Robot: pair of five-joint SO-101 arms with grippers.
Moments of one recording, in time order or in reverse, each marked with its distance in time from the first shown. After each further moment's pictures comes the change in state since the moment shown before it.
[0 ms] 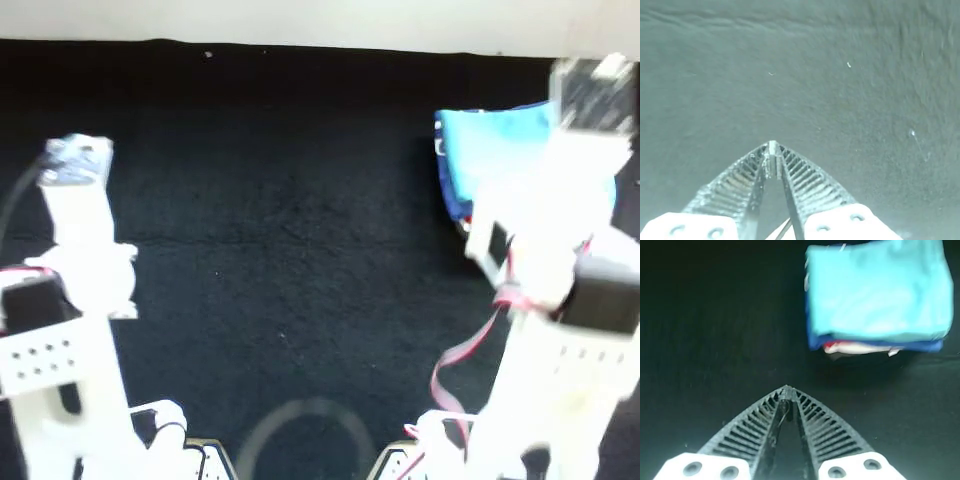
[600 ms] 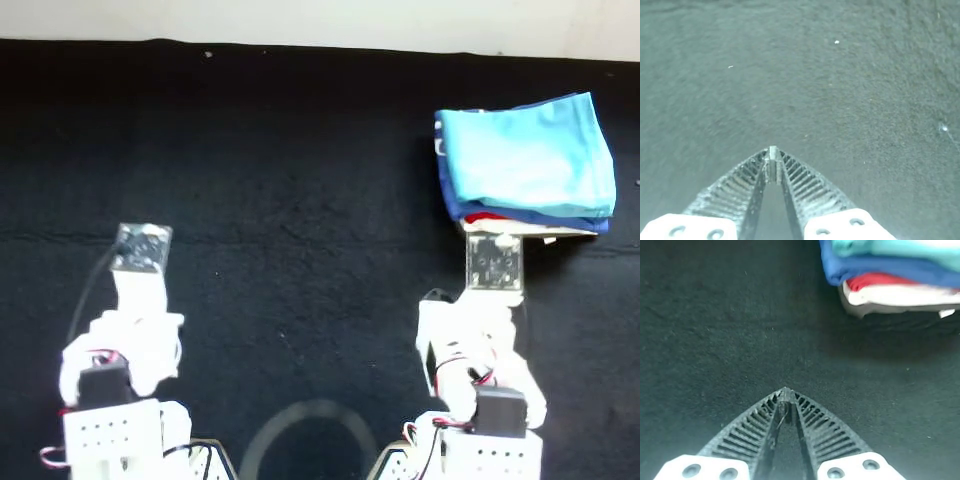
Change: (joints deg) left arm 5.4 -35.2 44.8 -16.0 -1.8; right arm -1.5 -49.7 77.2 -31.1 -0.4
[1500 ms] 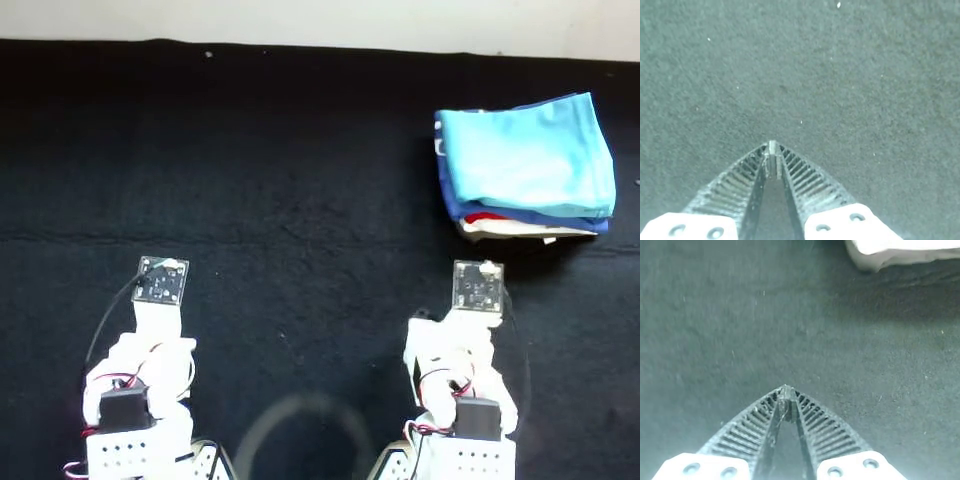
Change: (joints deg) left arm 0.9 -17.8 14.5 7.9 -0.1; right arm 0.1 -14.3 19.5 -3.7 -4.7
